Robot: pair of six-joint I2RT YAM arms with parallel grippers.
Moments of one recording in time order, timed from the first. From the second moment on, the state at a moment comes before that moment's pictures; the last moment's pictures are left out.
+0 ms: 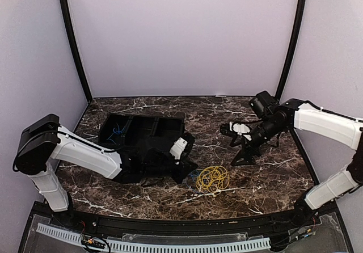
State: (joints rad) left arm -1.12 1.75 0.87 0.40 0.00 -0.33; right arm 0.56 1.37 1.06 -0.85 -0.52 -0.75
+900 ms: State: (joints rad) left arm -1.12 1.66 0.74 0.57 0.09 -0.40; right arm 0.67 1.53 0.95 -0.69 -0.46 -0.77
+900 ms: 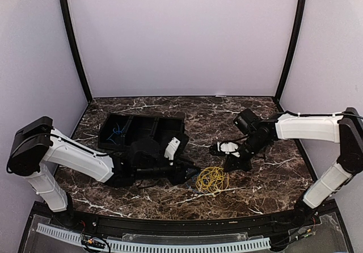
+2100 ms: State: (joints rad) left arm -1.16 1.99 0.86 0.97 0.08 -0.09; right arm 0.67 1.48 1.08 -0.84 -0.57 -0.75
